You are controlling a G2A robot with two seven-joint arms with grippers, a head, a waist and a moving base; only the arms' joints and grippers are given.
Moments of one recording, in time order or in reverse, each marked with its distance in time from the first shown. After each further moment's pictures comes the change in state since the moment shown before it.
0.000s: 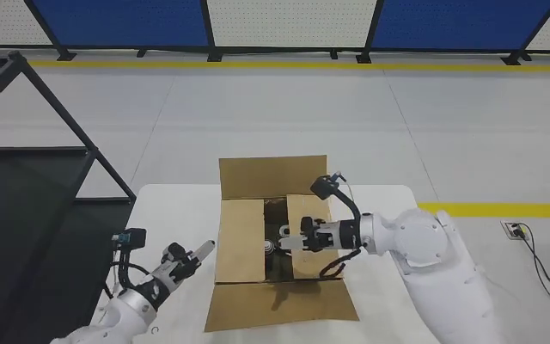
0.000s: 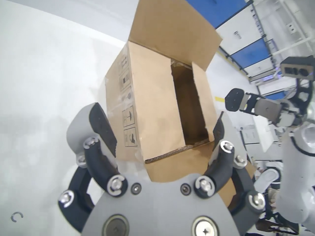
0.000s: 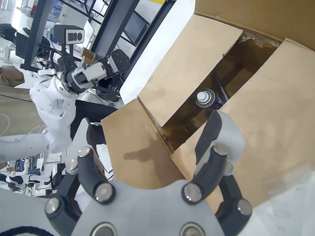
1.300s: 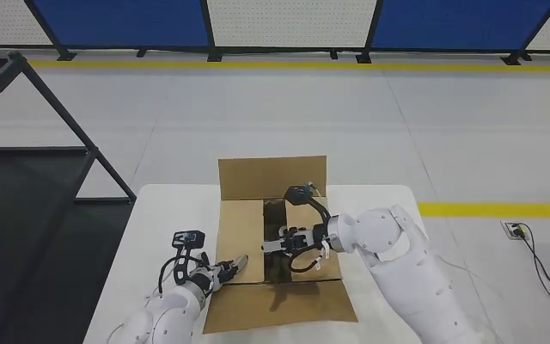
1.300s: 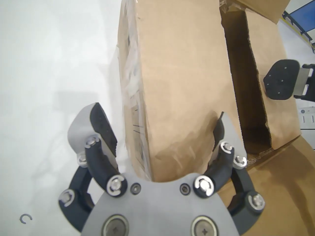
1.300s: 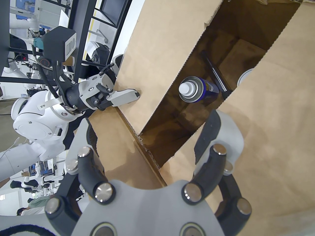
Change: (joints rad) left arm -0.211 -0.009 0.391 0.239 0.456 0.188 -0.056; right arm 0.134 -0.084 -0.197 0.293 -0.105 0.090 -0.057
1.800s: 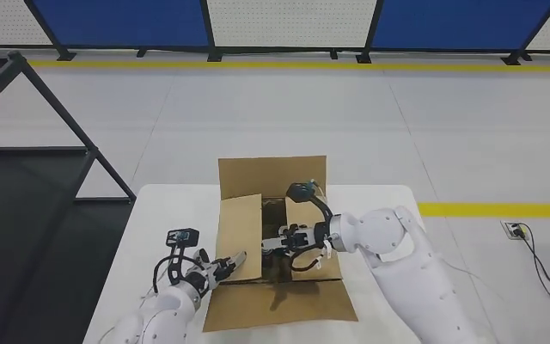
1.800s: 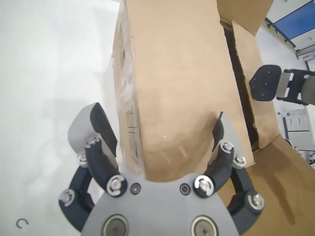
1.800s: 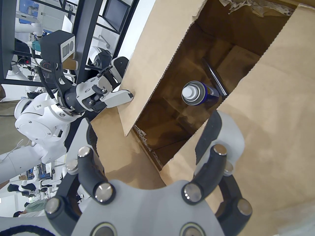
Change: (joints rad) left arm 0.019 0.005 -0.034 -0.038 -0.057 -0.021 0.031; right arm -0.022 -0.007 0.035 -0.042 -0.015 0.009 -0.005
